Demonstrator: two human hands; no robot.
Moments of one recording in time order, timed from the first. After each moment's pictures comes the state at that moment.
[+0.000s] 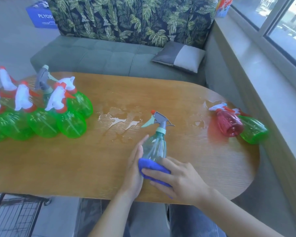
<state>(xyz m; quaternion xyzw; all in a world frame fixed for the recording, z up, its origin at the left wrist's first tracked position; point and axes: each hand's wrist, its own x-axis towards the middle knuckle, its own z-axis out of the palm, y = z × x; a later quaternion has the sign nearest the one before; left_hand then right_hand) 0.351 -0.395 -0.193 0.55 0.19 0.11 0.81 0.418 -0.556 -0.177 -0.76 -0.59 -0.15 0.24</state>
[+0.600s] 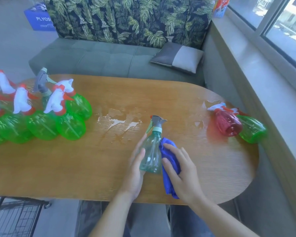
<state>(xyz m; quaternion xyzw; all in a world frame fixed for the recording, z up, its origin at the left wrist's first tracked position) 0.351 -0.395 -0.192 0.53 0.15 0.12 0.83 0.403 -0.549 -0.184 -0.82 -0.24 0.02 0.52</state>
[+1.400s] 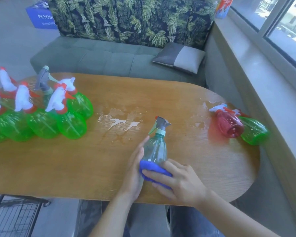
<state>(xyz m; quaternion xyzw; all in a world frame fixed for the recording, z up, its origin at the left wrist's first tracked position) 0.350 -0.392 -0.196 0.54 0.17 0.12 0.82 0.418 -0.553 -0.186 -0.75 -0.58 -0.18 0.24</state>
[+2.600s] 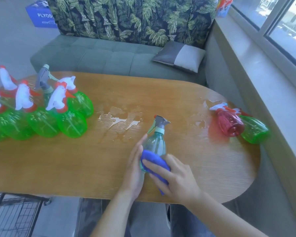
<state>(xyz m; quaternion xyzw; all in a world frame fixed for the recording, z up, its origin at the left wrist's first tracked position) 0.352 -0.393 -0.192 0.52 0.20 0.13 0.82 0.405 -0.540 -0.186 -0.80 -0.50 -0.17 0.28</state>
